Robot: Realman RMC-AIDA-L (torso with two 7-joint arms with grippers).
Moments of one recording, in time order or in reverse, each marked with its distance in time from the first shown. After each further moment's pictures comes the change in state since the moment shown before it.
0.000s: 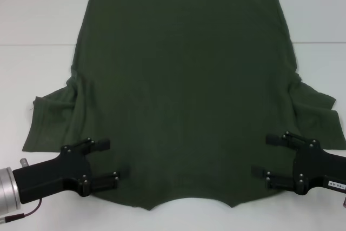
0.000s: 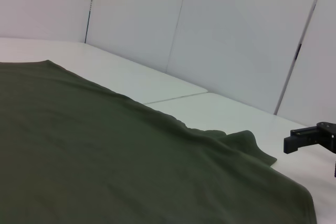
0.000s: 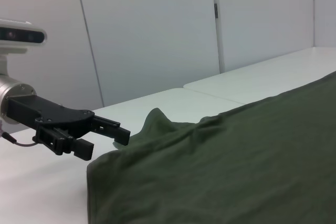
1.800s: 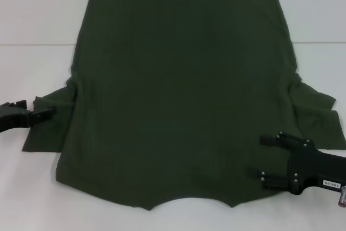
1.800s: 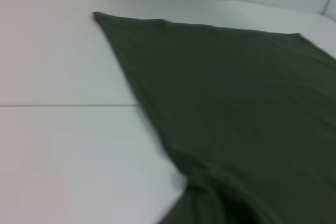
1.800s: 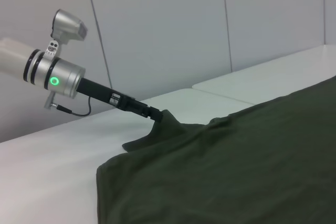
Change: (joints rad) left arm -0.113 0.074 -0.060 0.053 0.081 -0.525 -0.428; right arm 0.015 0.003 -0.012 0.006 -0.004 -0.003 0.020
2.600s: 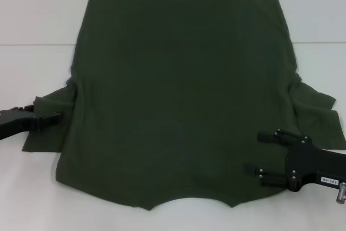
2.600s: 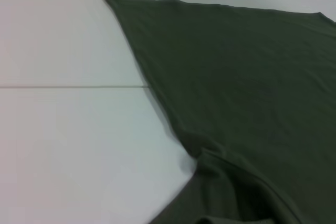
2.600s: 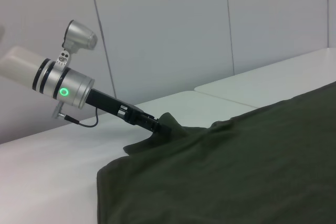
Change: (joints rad) left arm -0.019 -0.011 0.043 -0.058 -0.001 -0.105 0.012; right arm 0.014 0.000 0.001 0.000 -0.001 0.000 0.001
